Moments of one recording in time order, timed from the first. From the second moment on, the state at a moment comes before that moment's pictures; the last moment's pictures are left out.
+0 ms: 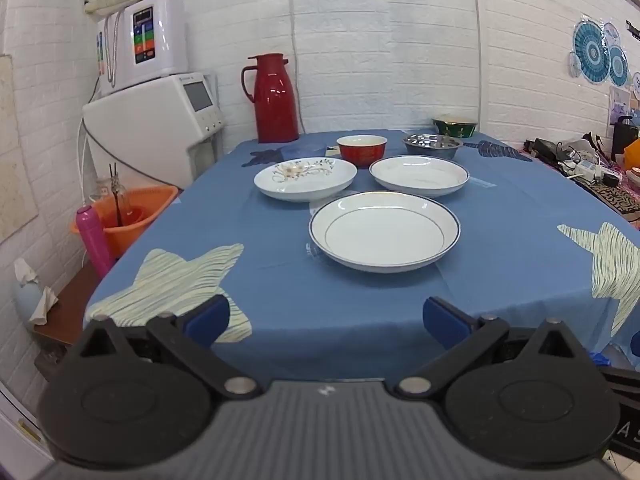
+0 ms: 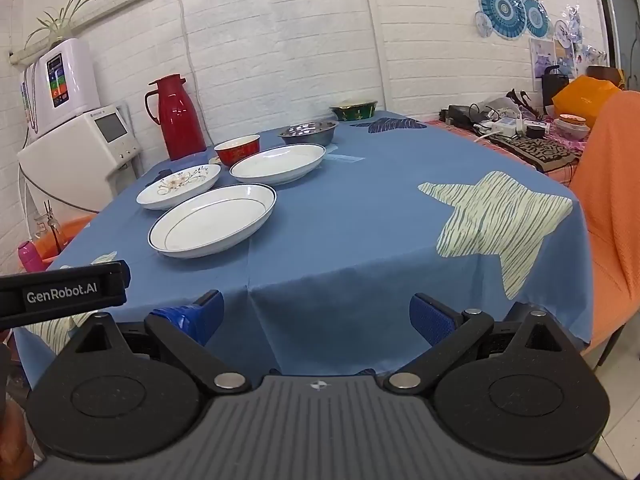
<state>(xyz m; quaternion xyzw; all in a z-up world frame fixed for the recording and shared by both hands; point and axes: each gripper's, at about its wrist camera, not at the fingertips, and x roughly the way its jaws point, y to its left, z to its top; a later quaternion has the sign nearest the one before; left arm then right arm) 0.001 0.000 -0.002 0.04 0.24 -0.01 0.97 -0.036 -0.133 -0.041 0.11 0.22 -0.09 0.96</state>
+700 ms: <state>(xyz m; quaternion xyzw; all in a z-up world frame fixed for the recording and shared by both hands) 0.000 0.003 -0.005 0.04 0.25 -0.02 0.97 -0.036 -0.137 -0.040 0.12 0.23 -0.08 0.96</state>
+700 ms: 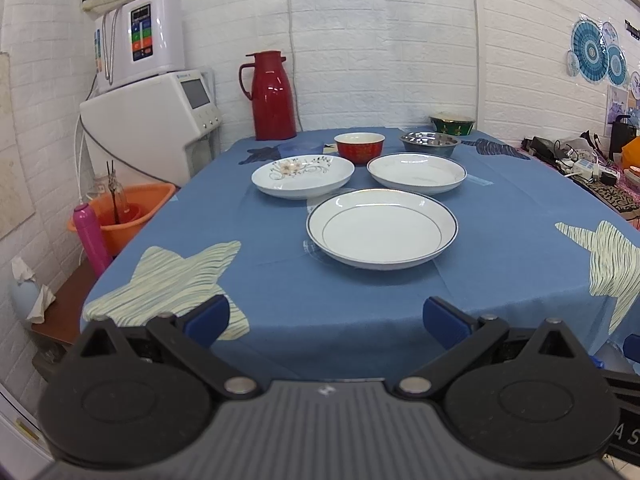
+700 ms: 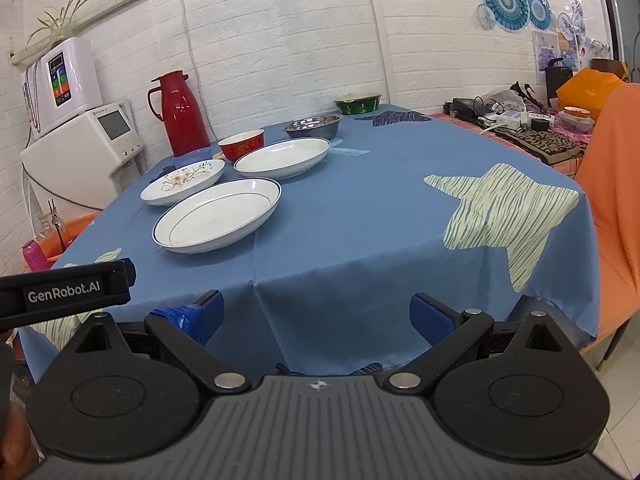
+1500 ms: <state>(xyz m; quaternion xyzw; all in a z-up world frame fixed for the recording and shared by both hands) 0.001 0.001 -0.005 0.04 0.25 -0.02 0.97 -0.034 -0.134 -0.042 0.13 0.24 -0.07 0.96</state>
